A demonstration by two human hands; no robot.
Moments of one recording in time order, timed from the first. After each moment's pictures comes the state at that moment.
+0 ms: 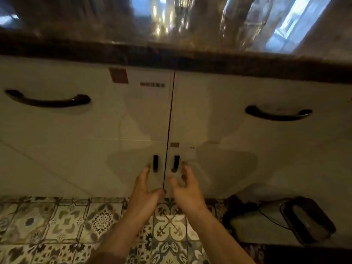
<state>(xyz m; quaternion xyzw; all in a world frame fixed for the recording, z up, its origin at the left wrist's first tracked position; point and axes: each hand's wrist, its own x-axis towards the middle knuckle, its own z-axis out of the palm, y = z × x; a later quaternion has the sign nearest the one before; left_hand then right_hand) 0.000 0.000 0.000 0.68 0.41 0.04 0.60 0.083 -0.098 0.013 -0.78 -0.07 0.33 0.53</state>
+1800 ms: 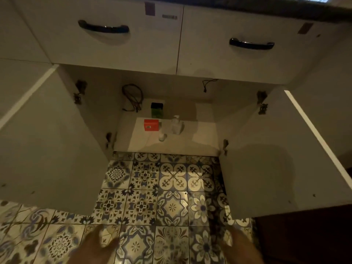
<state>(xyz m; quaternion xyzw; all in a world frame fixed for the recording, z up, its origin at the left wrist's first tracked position) -0.351 -0.116 -0.048 0.77 0.51 -0.18 0.34 -0.121 -0.404 -0.042 -0.90 -0.09 0.41 0.11</state>
